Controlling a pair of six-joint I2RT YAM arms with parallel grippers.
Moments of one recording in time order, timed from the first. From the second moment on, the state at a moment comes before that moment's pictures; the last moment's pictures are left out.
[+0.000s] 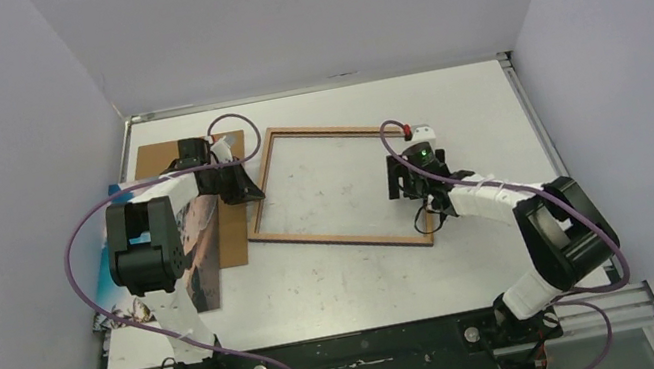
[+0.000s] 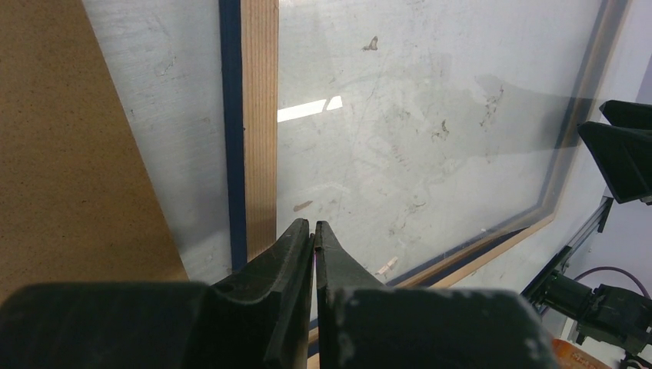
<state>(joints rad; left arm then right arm) -0.06 1.96 1.25 -0.35 0.63 -0.26 0.43 1.52 0.74 0.03 0.24 0.34</state>
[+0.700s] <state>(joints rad) -0.06 1.96 1.25 -0.35 0.63 -0.26 0.39 1.50 0.80 -0.04 0.20 0.32</state>
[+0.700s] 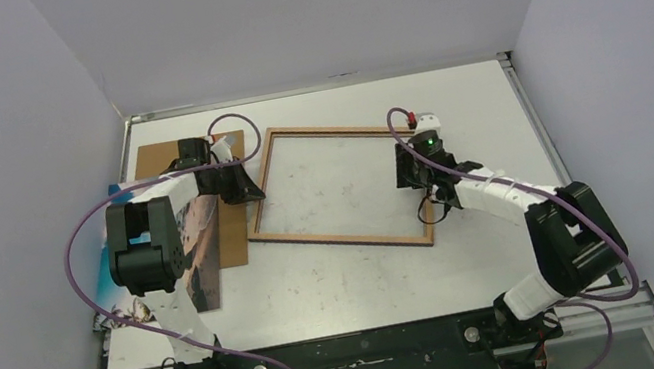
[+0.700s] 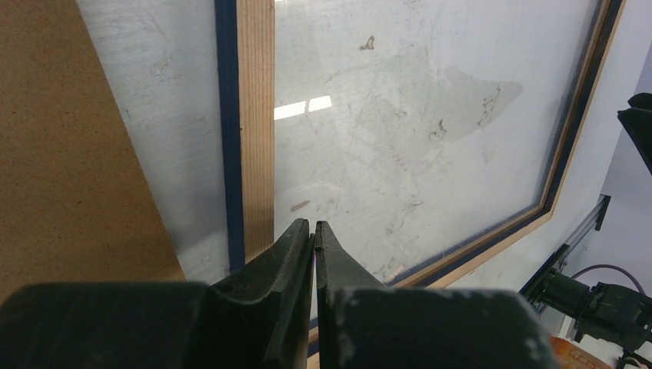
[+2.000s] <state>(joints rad) -0.04 1.96 1.39 -0.55 0.66 -0.14 0.30 1.75 1.26 0.01 0.16 0.30</state>
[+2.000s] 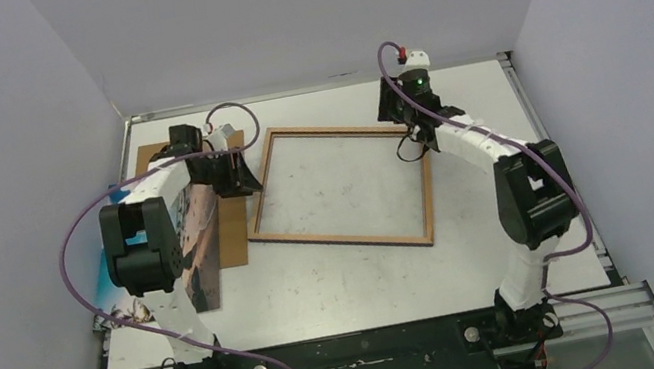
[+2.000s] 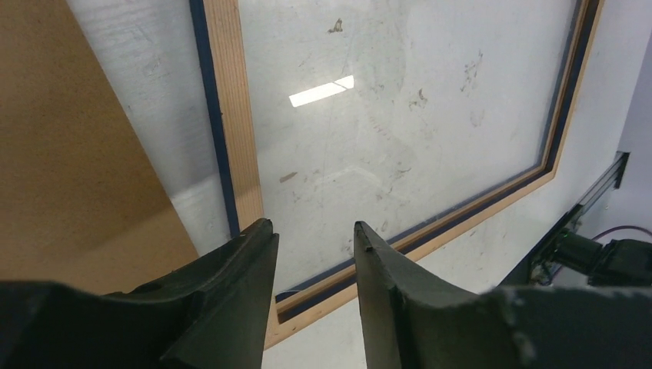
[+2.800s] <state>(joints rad) -0.15 1.73 1.14 -0.80 0.33 0.53 0.21 2.20 1.50 0.03 0.11 0.25</state>
